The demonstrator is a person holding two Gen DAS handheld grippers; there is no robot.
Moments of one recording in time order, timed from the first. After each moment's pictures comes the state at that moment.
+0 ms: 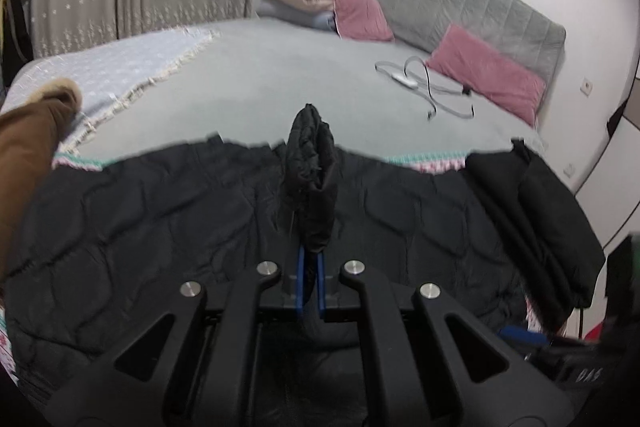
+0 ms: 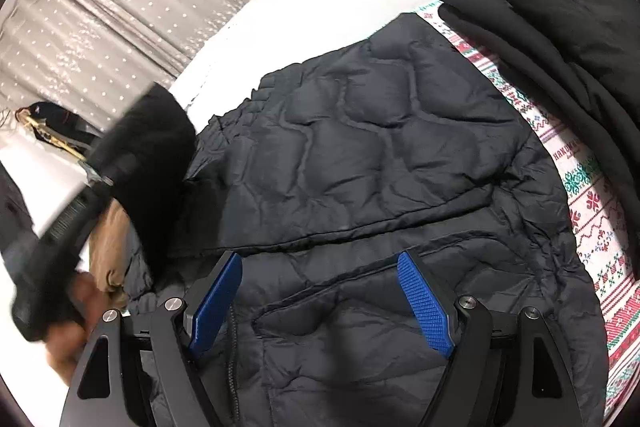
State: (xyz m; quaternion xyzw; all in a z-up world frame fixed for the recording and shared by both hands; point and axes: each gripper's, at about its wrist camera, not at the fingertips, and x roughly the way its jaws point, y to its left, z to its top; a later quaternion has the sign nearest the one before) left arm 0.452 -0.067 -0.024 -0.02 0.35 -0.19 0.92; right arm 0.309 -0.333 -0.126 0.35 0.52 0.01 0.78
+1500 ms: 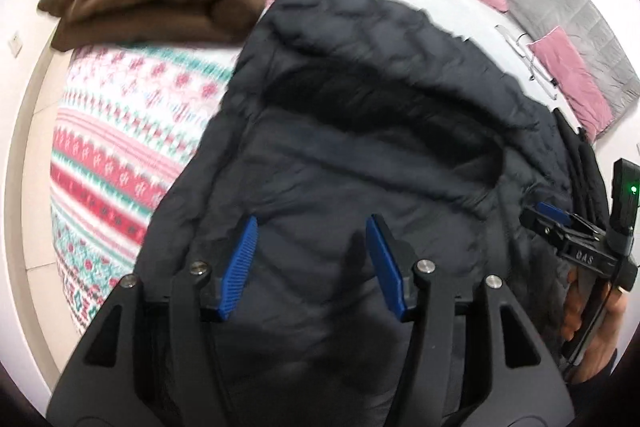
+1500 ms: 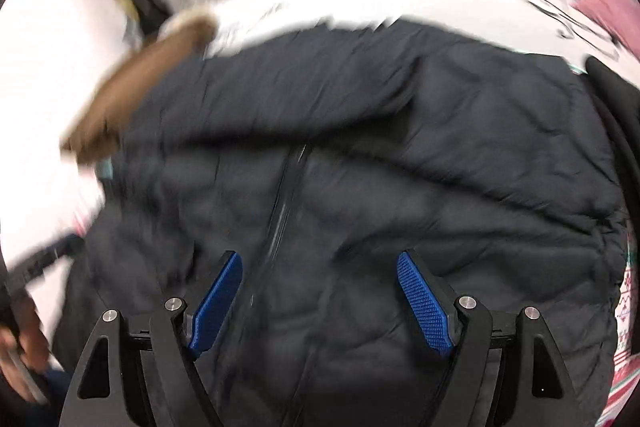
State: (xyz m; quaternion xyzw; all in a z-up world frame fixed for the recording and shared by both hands) left arm 0.294 0.160 -0.091 -0.11 0.51 -0.02 0.85; right arm 0.299 -0.176 -0.133 0.07 0.57 0.15 0.80
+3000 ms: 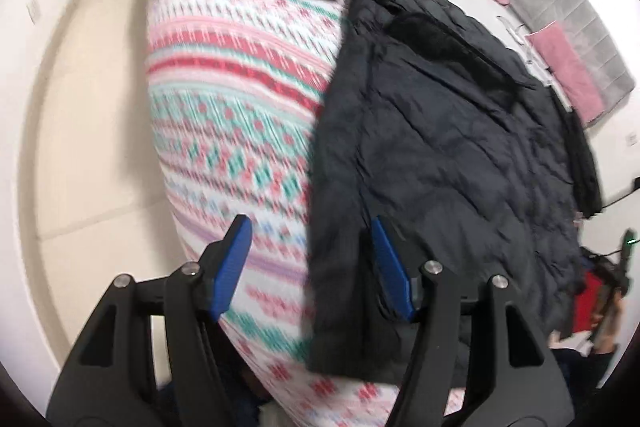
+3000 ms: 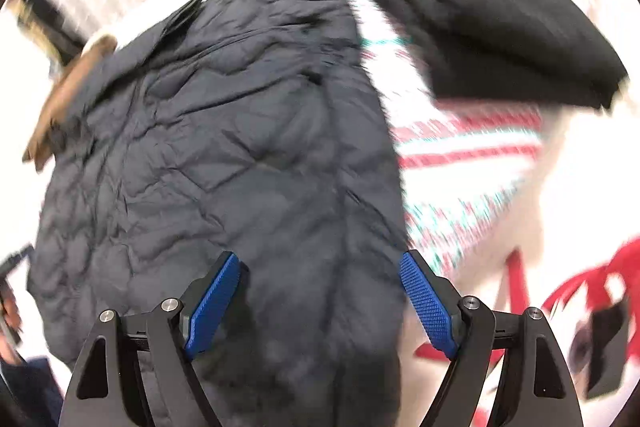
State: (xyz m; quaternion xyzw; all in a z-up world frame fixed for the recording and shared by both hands) left arm 0.181 0.265 -0.102 -0.15 0.53 -0.05 0.83; right arm 0.096 -0.388 -0.125 0.21 0.60 -0.02 0.77
